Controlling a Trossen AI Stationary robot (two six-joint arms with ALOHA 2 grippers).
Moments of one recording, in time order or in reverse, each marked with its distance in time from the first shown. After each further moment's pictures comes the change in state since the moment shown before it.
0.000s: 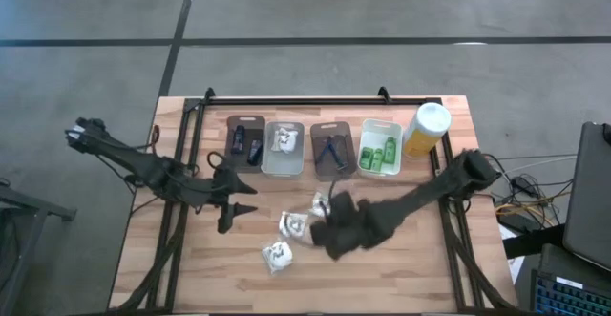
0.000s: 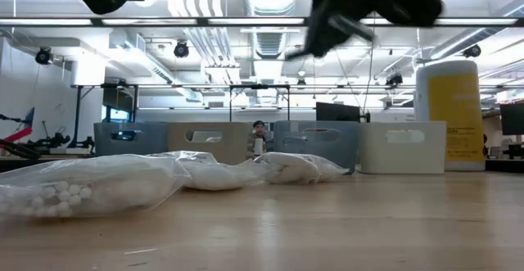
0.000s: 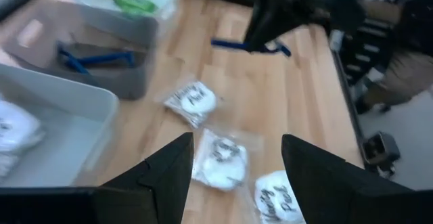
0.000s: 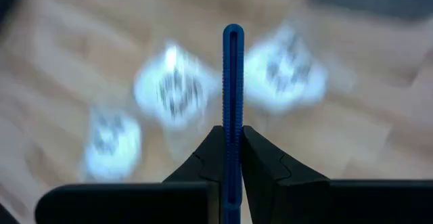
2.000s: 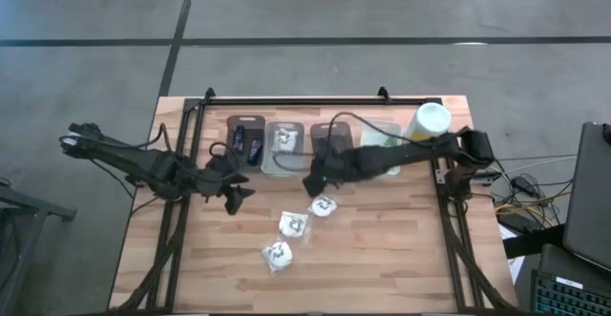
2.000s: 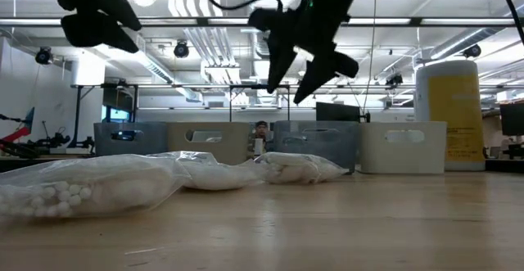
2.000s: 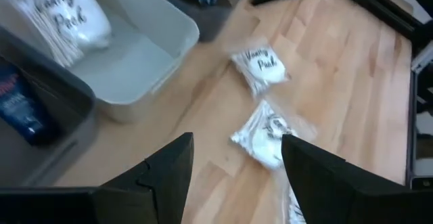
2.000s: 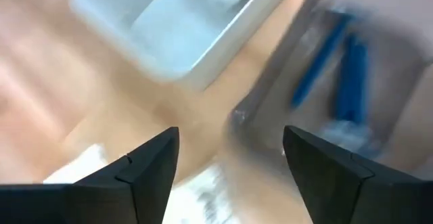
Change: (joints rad) left arm 0.138 -0.022 -0.057 -0.168 0.020 -0.325; right arm -0.385 -0.074 -0.172 0.248 -0.203 -0.605
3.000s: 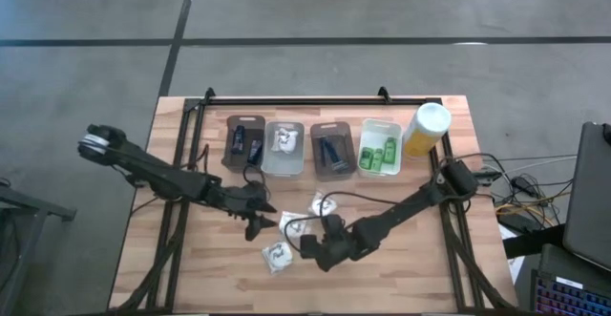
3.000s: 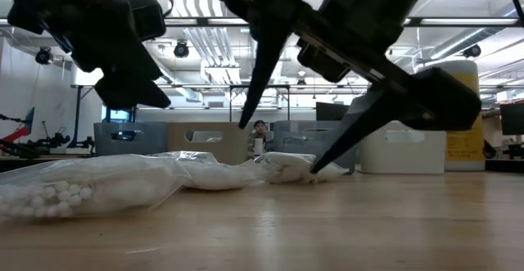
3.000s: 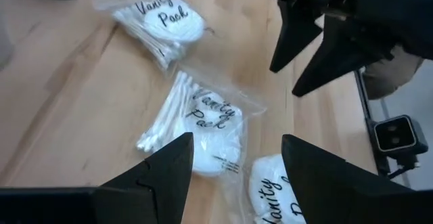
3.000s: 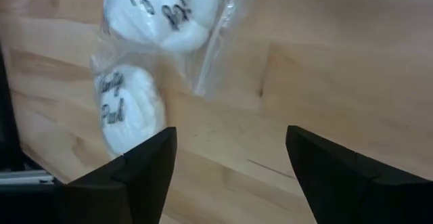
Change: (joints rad) left arm 0.000 0.358 -0.264 0.804 0.275 0.189; right arm 0.416 0.239 -0.010 0.282 -0.044 0.976
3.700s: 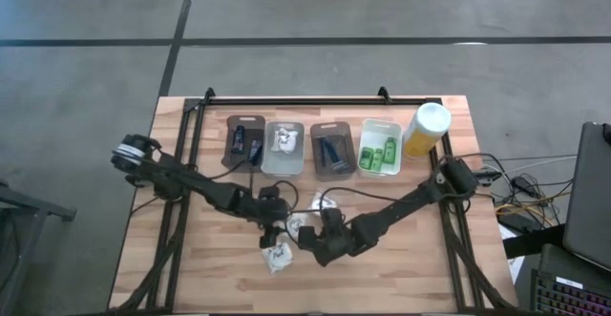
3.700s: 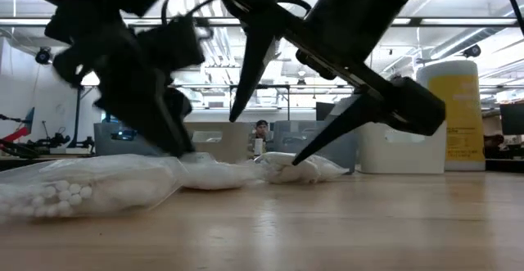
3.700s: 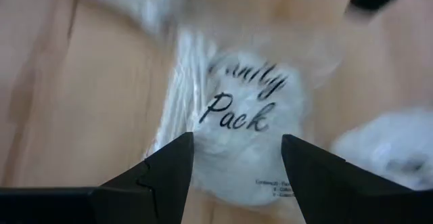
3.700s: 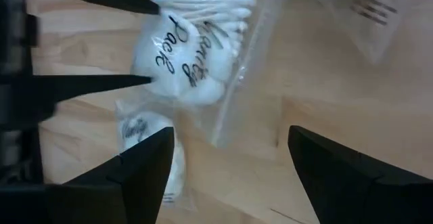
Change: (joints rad) left arm 0.015 0.367 0.222 -0.139 0.005 0.309; right arm -0.027 -0.003 -0.018 0.035 0.112 0.003
